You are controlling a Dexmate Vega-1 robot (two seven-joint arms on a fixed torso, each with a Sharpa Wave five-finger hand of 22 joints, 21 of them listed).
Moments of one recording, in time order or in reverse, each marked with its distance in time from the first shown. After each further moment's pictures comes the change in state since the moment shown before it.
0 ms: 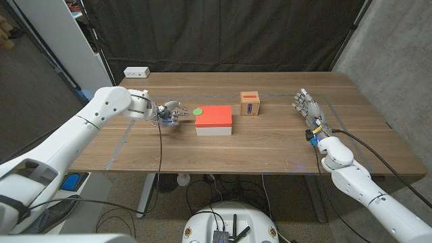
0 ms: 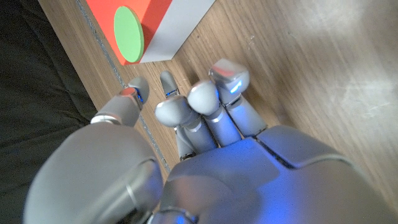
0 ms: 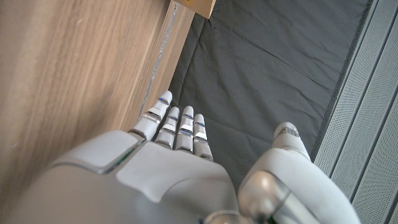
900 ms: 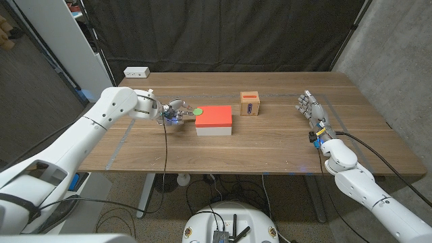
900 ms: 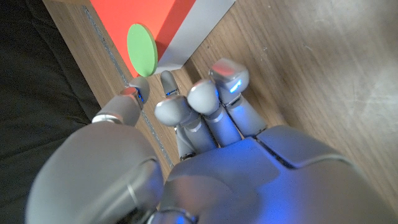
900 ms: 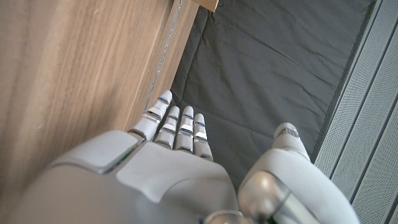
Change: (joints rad) left arm 0.018 -0.045 -0.025 -0.029 0.048 0.014 0.007; left_hand 0.009 0.009 -0.025 0.003 0.000 -0.007 0.008 0.018 -0.037 0.000 0.000 -0.006 0.000 0.000 0.000 -0.007 0.003 0.000 0.000 -0.008 0.000; right arm -0.023 -0.008 0.016 0.005 0.012 0.015 0.001; right_hand -0.005 0.005 -0.004 -0.004 0.000 0.003 -0.003 0.000 0.000 0.004 -0.004 0.000 0.000 0.009 -0.002 0.000 0.000 0.007 0.000 0.000 0.000
